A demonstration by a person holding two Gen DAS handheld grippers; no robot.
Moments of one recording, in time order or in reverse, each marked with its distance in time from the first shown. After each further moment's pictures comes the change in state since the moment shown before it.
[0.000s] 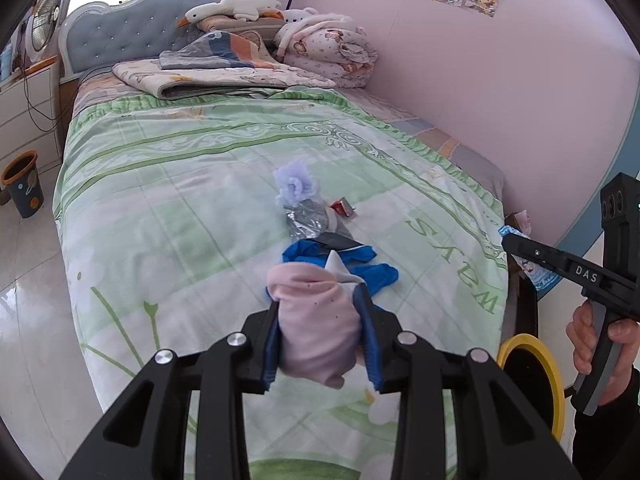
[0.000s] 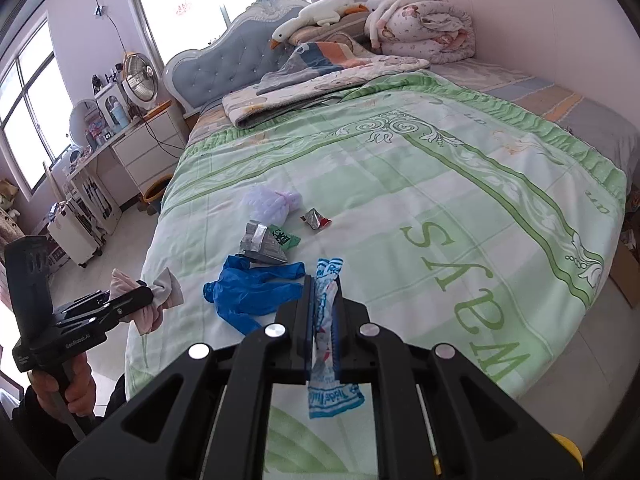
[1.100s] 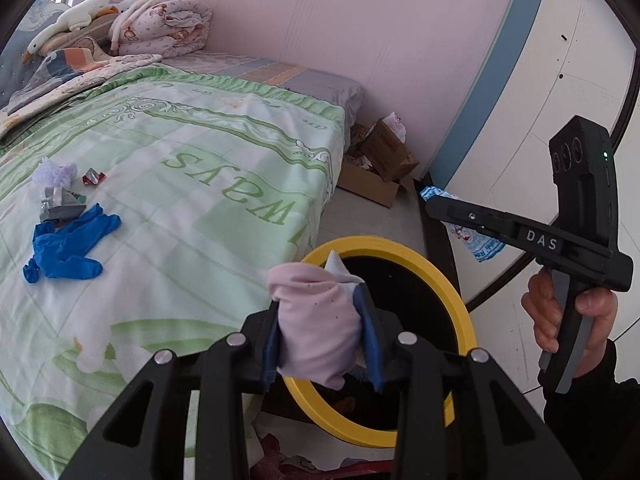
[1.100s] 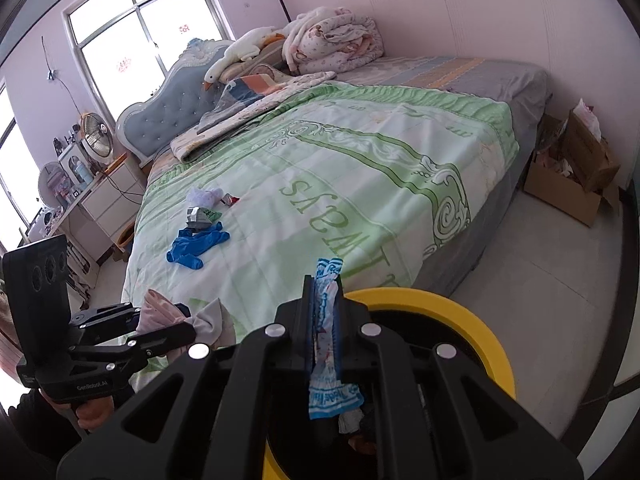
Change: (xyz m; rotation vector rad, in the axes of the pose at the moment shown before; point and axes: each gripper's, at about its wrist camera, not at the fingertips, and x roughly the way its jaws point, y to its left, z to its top) left arm 0.004 -0.226 -0.084 0.343 0.193 -0.343; right arm -0.178 -0.112 -0.135 0.228 -0.085 -0.125
